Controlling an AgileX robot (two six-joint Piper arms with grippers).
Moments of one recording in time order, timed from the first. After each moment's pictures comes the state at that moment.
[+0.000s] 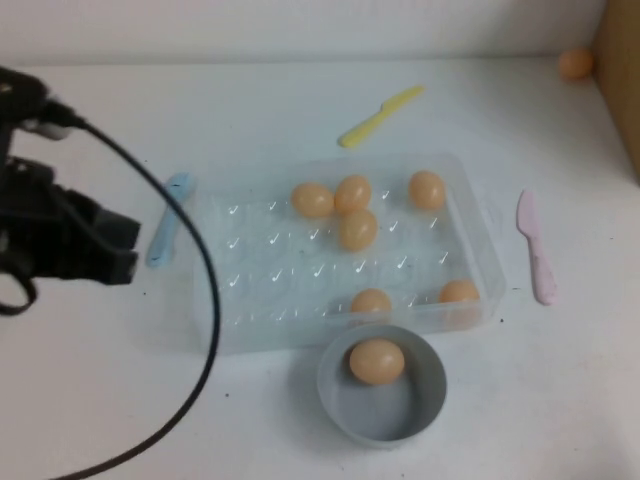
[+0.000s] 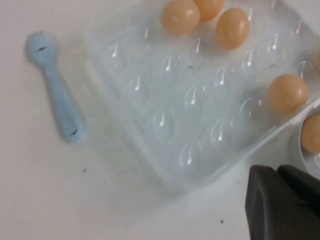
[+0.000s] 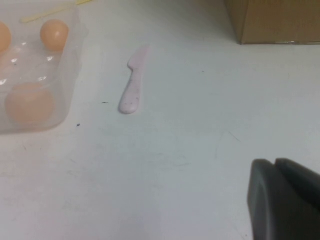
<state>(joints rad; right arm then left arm) 0.00 -0.01 0.03 0.15 0.37 -0.08 -0.21 1.09 -0.99 -0.39 0.83 0.46</state>
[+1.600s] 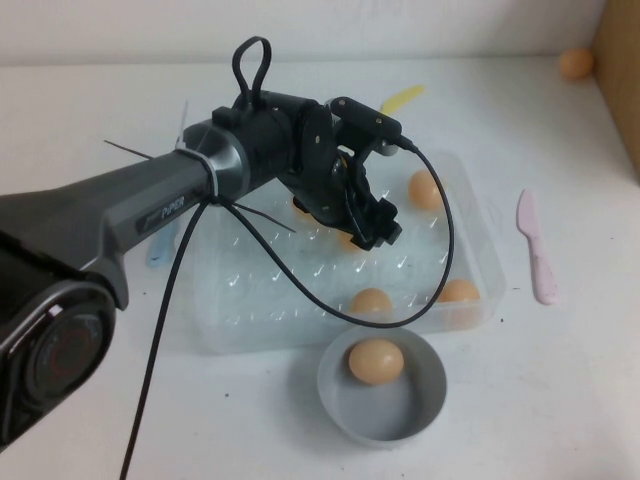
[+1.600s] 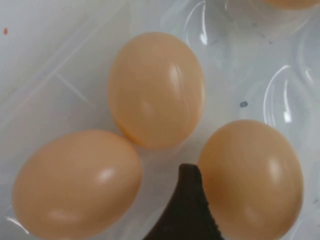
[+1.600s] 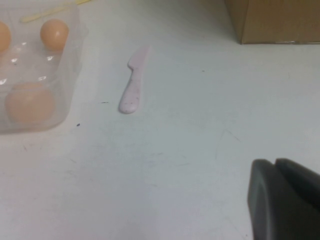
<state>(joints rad) 0.00 -0.01 0.03 0.15 0.37 -0.08 -0.60 2.18 -1.80 -0.10 0.71 0.21</state>
